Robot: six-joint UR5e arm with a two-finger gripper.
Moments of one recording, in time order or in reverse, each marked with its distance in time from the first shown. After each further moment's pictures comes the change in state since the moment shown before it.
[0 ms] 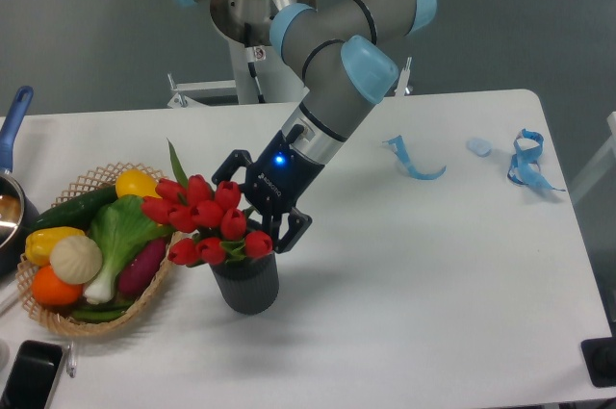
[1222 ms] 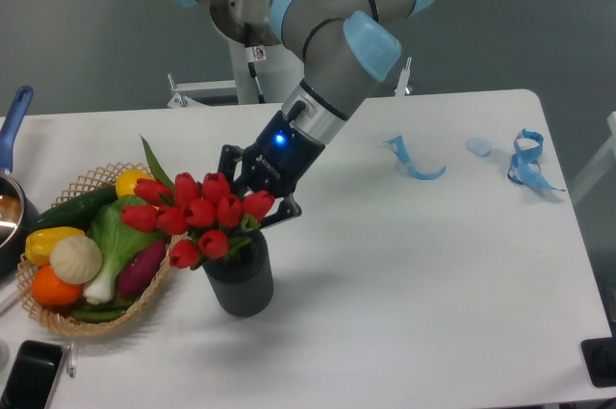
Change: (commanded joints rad) arm 0.028 0.103 0.032 0.000 -0.087 -0.130
